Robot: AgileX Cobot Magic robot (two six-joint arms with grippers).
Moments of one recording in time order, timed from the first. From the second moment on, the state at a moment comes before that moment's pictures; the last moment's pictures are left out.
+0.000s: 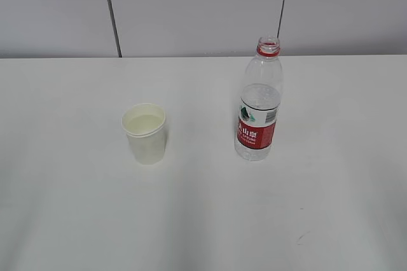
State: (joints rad) left arm -0.18 0.20 -0.52 -0.07 1.09 -0.04; right arm 0.02 0.44 -0.49 0.06 1.14 -0.12
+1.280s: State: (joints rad) left arm -0.18 0.00 -0.52 -0.04 1.10 -0.02; right arm 0.02 -0.02 -0.49 0.07 1.15 -0.13
